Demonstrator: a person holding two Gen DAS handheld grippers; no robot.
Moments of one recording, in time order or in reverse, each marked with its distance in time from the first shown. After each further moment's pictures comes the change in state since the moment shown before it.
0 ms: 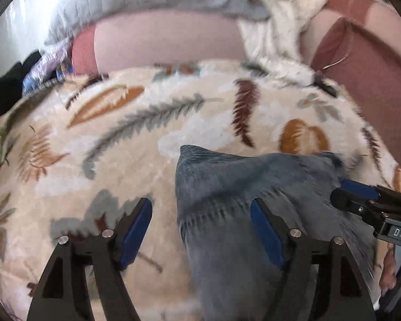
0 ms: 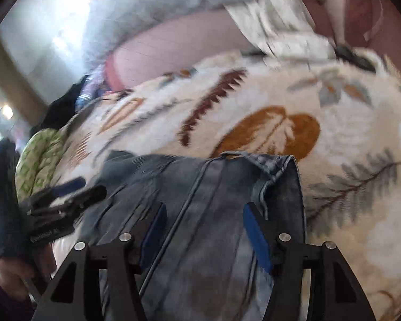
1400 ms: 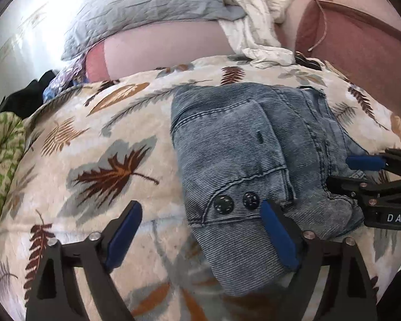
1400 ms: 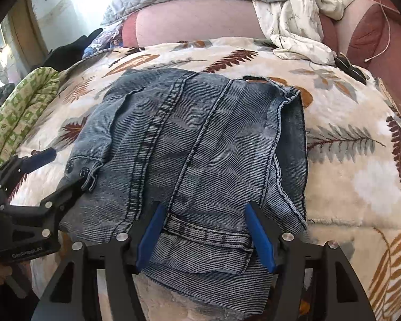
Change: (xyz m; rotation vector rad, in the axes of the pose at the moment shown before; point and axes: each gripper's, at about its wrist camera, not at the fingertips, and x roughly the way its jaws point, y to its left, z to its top) left arm -0.028 -0.024 -0.098 0.086 -0.066 0.116; right arm -0.005 0.034 -0.076 -0.155 0.078 -0.166
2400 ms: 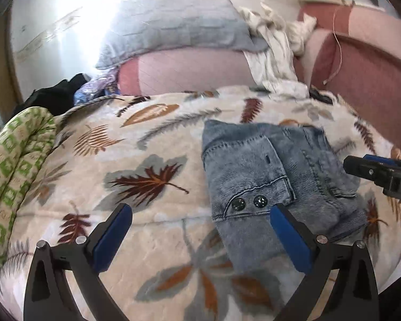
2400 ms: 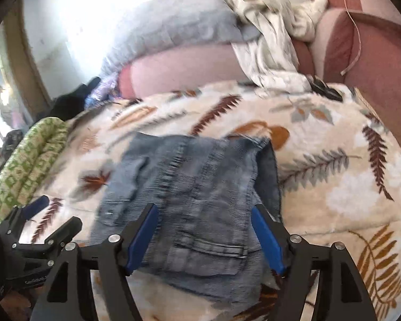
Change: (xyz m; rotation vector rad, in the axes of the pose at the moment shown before) left arm -0.069 0.017 -0.004 -0.114 -0.129 0.065; right arm -0.075 -0.002 0.003 0.110 -0.225 0.026
